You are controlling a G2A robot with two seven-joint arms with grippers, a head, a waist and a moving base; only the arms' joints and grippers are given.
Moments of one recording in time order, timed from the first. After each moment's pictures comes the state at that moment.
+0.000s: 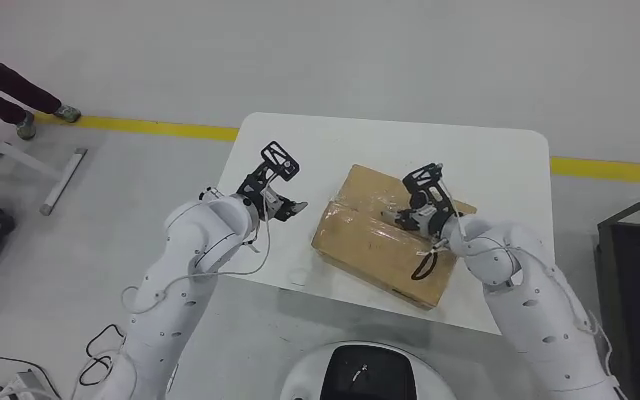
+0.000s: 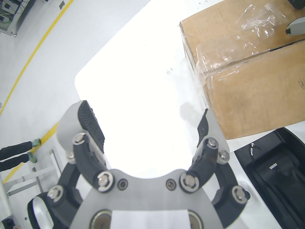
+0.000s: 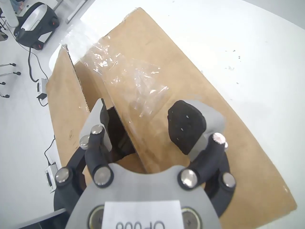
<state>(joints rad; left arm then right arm) 1.24 -1.08 -1.57 -2.01 1.27 -0.38 -0.97 -0.74 -1.38 0.94 -1.31 -0.87 -0.25 0.75</state>
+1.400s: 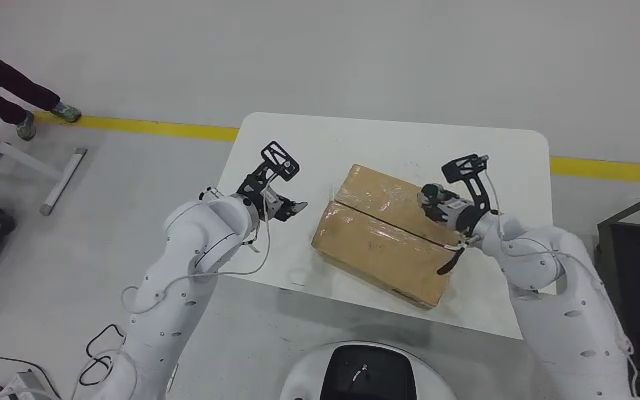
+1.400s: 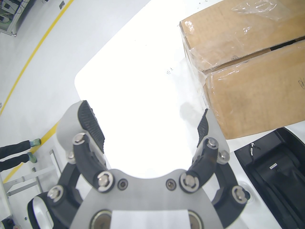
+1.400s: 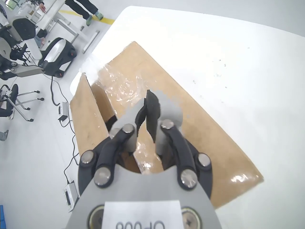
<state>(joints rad) 1.24 -1.08 -1.57 -2.01 1.27 -0.38 -0.97 -0.82 -1.34 1.14 -1.44 -0.76 -0.27 0.81</state>
